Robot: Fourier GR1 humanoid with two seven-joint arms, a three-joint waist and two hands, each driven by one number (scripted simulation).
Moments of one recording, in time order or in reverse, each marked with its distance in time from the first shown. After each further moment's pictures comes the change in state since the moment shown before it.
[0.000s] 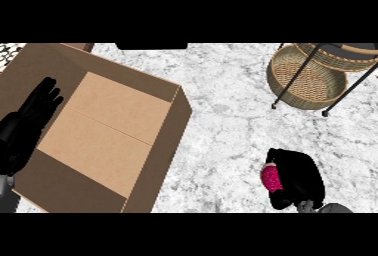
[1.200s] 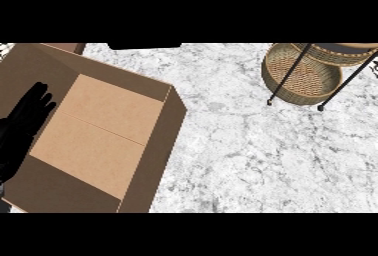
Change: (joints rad) left arm 0.049 -0.001 0.038 -0.050 0.020 -0.009 0.037; right arm -0.116 -0.463 -0.759 0.425 -0.657 -0.078 -1.185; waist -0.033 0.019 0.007
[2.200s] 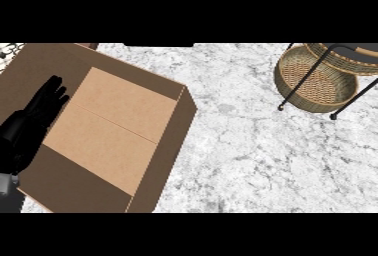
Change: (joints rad) left arm -0.064 -0.038 -0.029 0.033 -0.048 -0.033 -0.022; right arm -0.338 -0.040 -0.008 0.283 -0.080 0.364 -0.127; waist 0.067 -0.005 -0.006
